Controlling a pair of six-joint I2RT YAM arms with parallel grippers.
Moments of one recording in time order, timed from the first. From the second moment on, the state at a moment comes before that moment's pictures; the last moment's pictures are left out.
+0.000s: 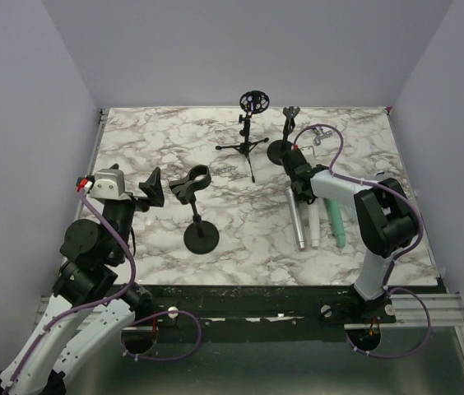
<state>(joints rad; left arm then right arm) -0.60 0.43 0.80 -0.12 -0.46 0.06 0.46 1.84 1.12 -0.41 0.64 0.24</state>
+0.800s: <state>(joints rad) -0.60 0.49 0.79 -0.11 -0.46 0.07 0.46 1.82 1.11 -0.38 0.57 0.23</state>
